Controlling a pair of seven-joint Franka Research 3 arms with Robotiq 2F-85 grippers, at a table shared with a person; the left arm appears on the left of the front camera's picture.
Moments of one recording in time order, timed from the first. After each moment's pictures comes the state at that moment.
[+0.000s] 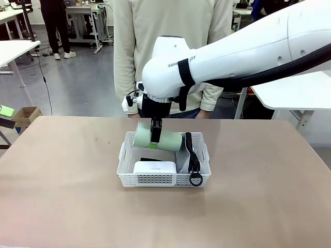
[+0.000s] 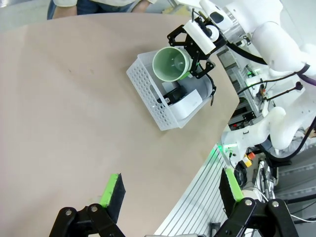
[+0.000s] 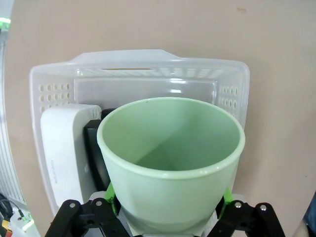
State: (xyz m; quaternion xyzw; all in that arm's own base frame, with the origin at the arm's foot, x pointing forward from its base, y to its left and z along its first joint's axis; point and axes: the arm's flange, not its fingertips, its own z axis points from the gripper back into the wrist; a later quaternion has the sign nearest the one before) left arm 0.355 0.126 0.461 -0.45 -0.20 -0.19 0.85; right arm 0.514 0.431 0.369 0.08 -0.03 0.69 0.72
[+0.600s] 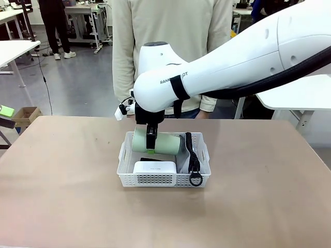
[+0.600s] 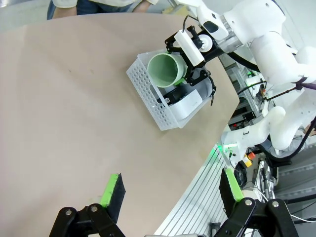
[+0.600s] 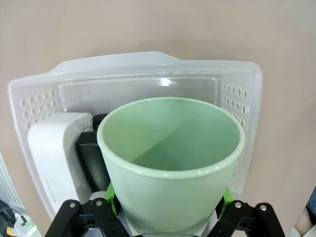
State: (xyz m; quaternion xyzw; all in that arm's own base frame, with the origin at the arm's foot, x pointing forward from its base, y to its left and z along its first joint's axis) left arm 0.355 0.126 0.461 -0.45 -0.20 -0.19 0.85; right arm 0.499 0.451 0.356 0.02 -0.01 0.67 0.74
